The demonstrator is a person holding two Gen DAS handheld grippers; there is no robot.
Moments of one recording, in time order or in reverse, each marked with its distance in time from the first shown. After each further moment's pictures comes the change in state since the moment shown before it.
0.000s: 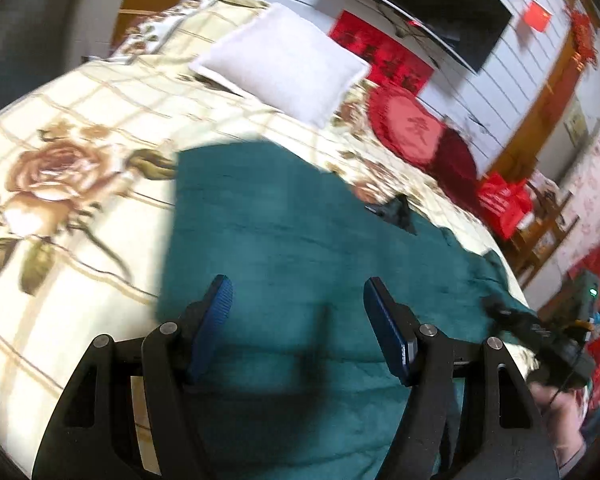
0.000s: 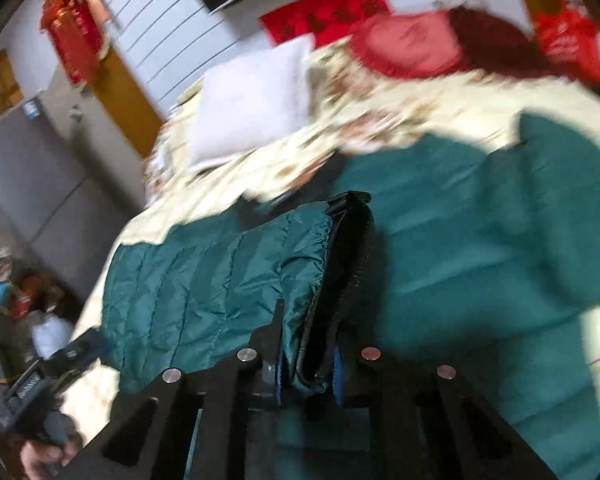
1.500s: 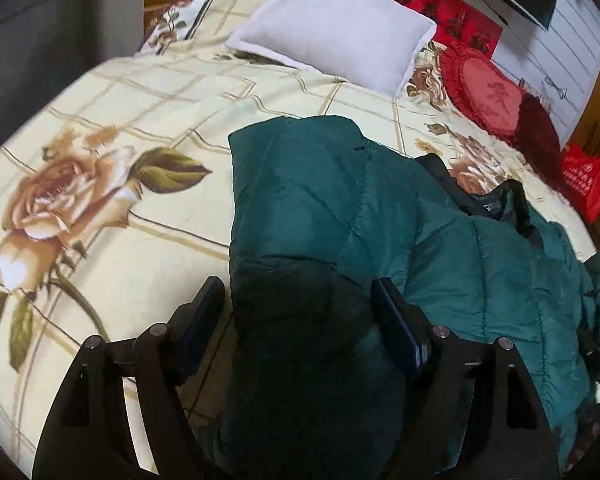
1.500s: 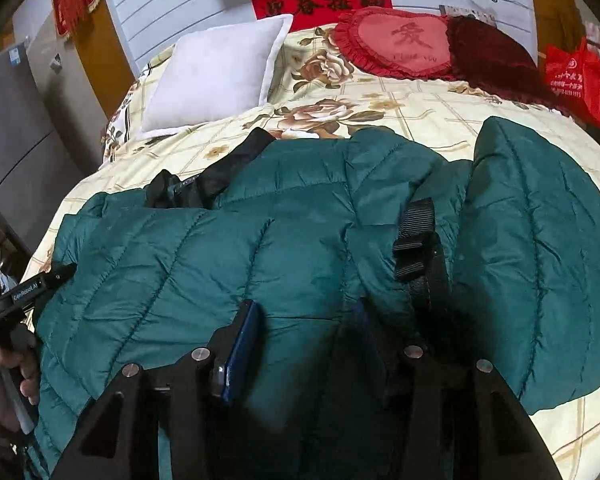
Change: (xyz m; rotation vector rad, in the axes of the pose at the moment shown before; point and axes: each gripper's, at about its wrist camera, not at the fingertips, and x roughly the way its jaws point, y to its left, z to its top) left arm 0.113 0.006 0.025 0.083 0.078 0.309; right arm 0.045 -0.051 0.011 -0.165 0.090 -0.120
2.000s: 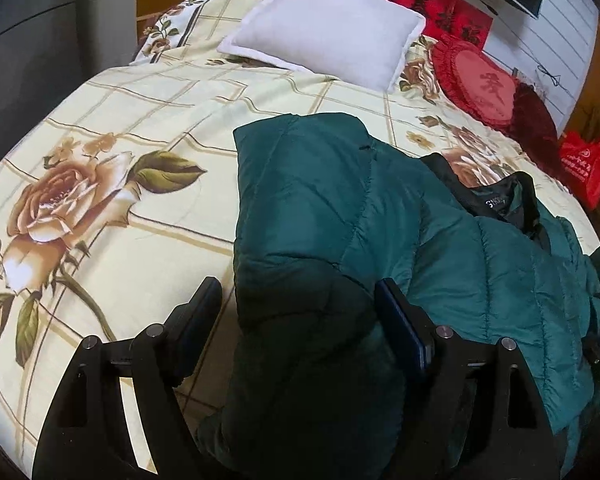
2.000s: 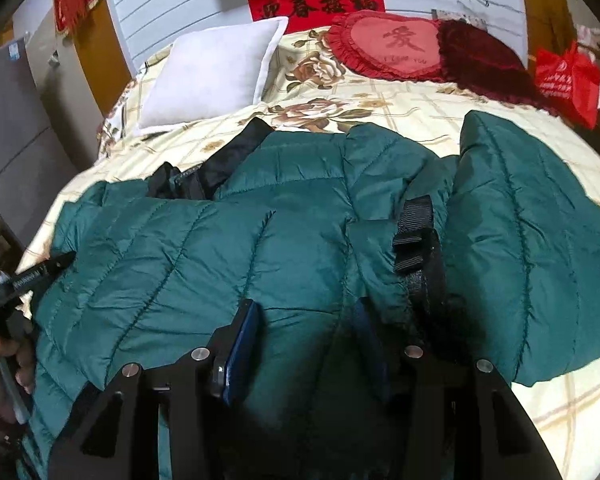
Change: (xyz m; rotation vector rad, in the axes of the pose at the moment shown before) left arm -0.006 -0.004 -0.008 0.034 -0.001 -0.010; right arm -0.017 0.003 -0.017 -0.009 -0.007 -0.050
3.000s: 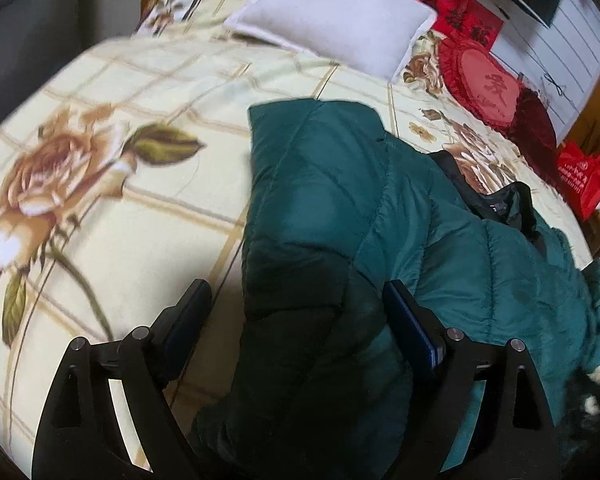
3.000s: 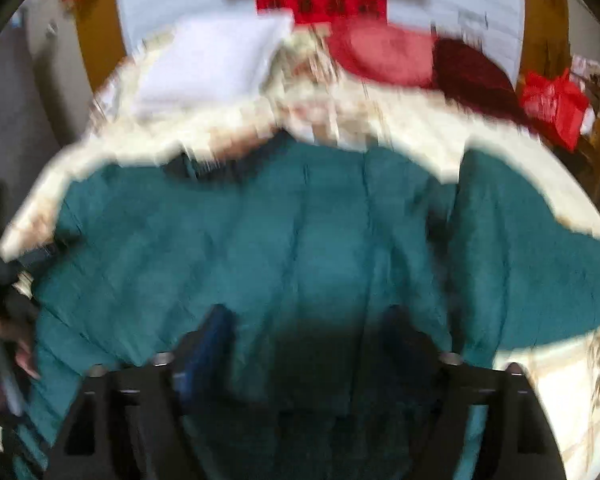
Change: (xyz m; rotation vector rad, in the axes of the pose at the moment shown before) left arm 0.001 0.011 0.001 -0.091 0.099 -0.043; right arm -0.022 0.042 -0.012 -0.052 0.084 -0.133
